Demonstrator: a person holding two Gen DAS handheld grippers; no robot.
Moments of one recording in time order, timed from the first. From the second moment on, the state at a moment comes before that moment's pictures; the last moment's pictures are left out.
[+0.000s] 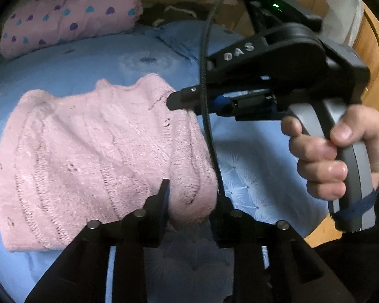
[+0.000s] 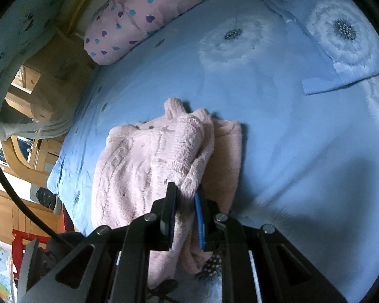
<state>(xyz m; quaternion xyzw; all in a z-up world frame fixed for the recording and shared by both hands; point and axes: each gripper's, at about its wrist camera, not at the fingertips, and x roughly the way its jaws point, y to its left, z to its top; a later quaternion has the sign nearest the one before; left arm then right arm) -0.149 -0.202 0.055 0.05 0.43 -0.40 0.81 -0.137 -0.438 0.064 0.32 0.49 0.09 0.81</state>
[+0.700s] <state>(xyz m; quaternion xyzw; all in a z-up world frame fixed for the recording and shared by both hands) -0.093 -0.079 0.022 0.09 0.41 -0.30 0.86 -0.112 -0.452 0.069 0.34 0.44 0.04 0.83</state>
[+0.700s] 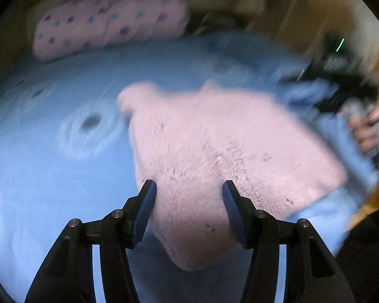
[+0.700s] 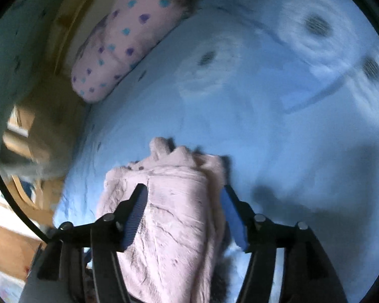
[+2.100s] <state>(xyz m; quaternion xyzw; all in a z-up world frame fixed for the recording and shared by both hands) -0.100 -0.063 0.021 0.03 0.44 -0.31 0.84 -0.032 -0.447 0.056 0.36 0.42 0.01 0.83</state>
